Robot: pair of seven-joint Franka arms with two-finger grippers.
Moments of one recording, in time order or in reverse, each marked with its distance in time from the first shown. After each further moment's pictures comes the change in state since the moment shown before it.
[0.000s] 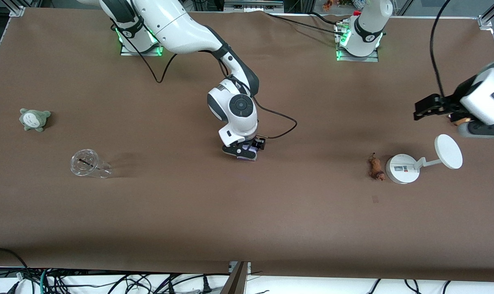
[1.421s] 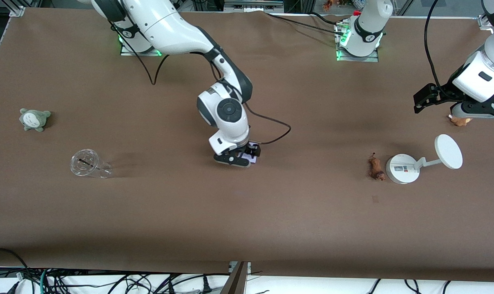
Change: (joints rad) left arm -0.120 -0.199 0.103 -0.318 0.051 0.199 0.003; right arm -0.034 -0.025 -0.008 0.022 0.002 -0.009 -0.098
